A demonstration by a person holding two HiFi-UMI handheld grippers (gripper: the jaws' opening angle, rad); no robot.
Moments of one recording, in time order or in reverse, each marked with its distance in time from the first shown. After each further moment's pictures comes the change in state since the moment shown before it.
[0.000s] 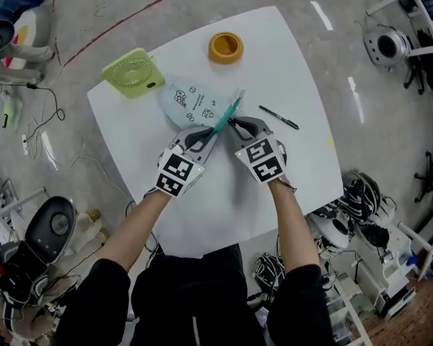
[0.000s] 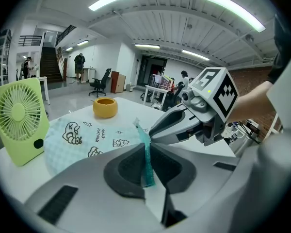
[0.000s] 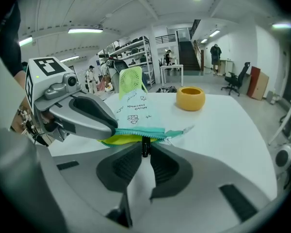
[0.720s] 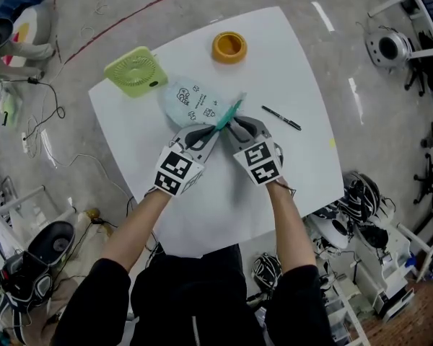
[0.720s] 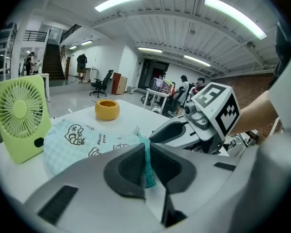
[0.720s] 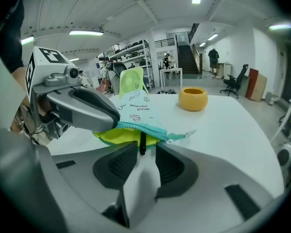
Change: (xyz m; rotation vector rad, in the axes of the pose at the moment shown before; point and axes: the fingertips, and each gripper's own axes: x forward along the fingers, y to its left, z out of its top) left arm -0.006 0.018 0.012 -0.053 -0.034 -0.015; right arm 0.021 0.007 0.008 0.001 -0.040 -0.016
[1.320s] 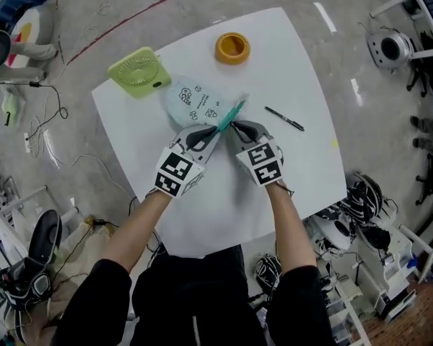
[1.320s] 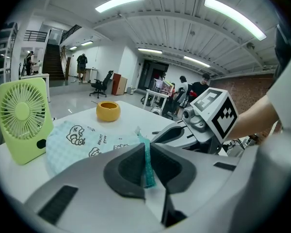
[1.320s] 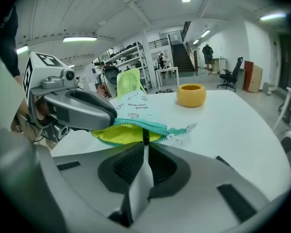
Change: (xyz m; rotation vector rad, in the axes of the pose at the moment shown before) left arm -0.006 -0.012 0.003 0.002 -0.011 -0.002; right arm -0.008 0.005 -0.011 0.081 -0.017 0.010
